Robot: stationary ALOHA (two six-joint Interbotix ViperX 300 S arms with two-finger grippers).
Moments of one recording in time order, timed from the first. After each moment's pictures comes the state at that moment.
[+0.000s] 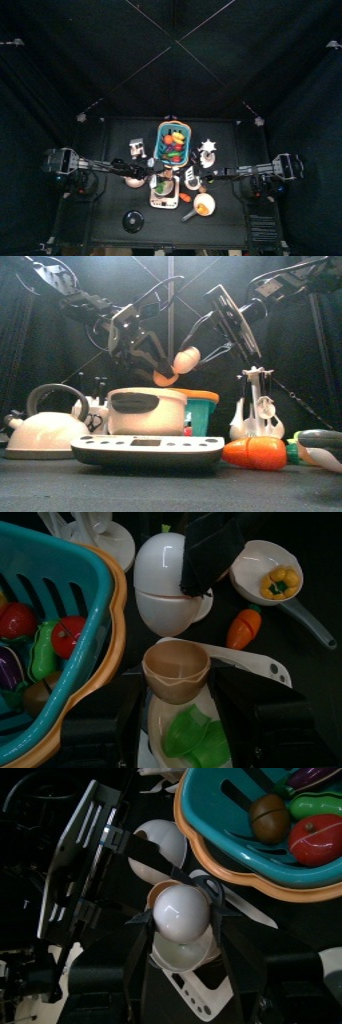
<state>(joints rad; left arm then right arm) 0.06 -0.06 0.67 1.02 0.02 -1.12 -0.02 -0.22 0.71 -1.32 0.20 2.39</state>
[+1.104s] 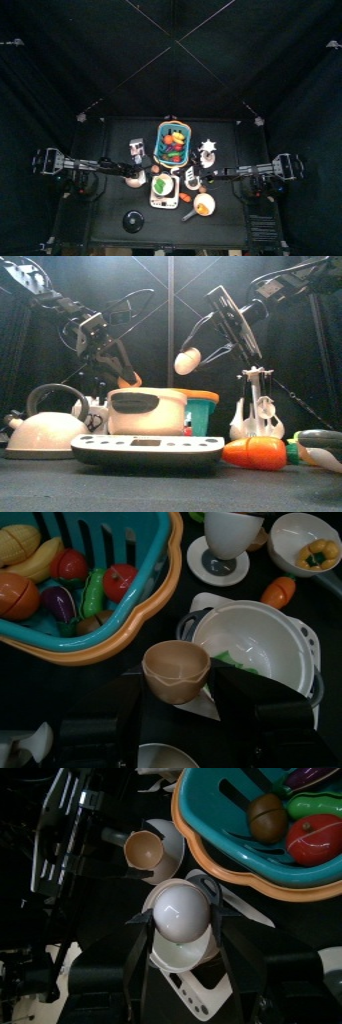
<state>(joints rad) 0.09 -0.25 0.85 0.99 0.12 -1.12 -0.02 -0.22 0.71 -1.33 0.20 2.39</state>
